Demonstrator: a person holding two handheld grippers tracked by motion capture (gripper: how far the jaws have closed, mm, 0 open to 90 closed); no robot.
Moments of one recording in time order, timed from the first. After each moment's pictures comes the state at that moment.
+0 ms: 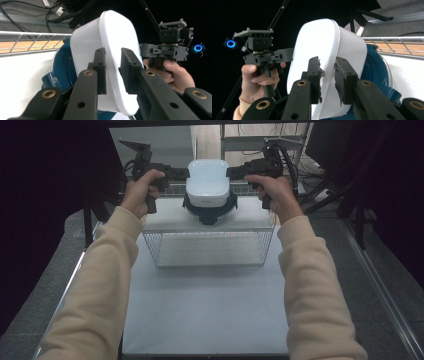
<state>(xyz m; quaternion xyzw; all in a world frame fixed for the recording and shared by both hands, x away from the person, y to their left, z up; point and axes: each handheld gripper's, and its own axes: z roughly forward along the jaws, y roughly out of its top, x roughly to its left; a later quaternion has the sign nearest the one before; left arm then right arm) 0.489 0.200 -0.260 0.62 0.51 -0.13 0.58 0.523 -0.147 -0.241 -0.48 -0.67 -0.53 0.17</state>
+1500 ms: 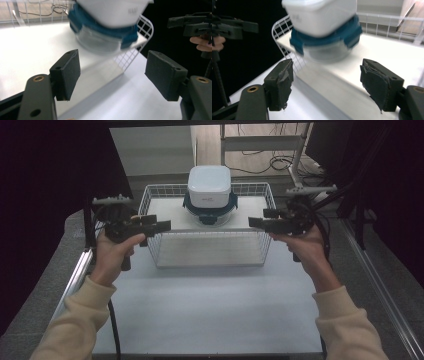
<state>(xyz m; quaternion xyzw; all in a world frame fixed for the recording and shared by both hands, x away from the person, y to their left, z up) 0.325 0.220 -0.310 0.71 0.44 0.10 0.54 0.380 -0.202 -0.282 -0.35 -0.77 -0.52 -0.10</state>
